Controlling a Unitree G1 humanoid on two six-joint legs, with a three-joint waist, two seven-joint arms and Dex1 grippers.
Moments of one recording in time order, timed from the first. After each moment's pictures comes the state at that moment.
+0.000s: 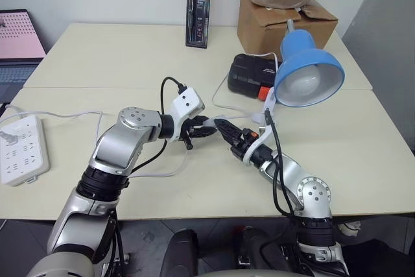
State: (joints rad) left arm -0.64 0.57 -0.22 -0.09 -0.20 0.73 -0.95; right arm -0.27 0.09 -0.02 -0.19 1.38 0.81 -0.24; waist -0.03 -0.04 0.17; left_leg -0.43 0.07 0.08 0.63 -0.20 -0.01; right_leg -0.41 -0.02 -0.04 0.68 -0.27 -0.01
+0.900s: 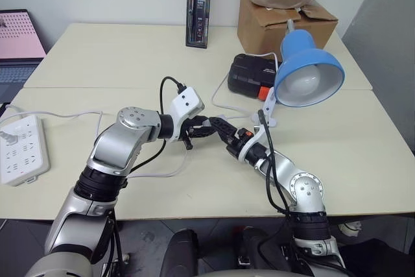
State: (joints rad) left arm -0.64 0.59 -0.22 -0.11 -0.22 0.76 -0.94; right arm -0.31 0.09 -0.02 -0.11 1.31 0.79 -0.20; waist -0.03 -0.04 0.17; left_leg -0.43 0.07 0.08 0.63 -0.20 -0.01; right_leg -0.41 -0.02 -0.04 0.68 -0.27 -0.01
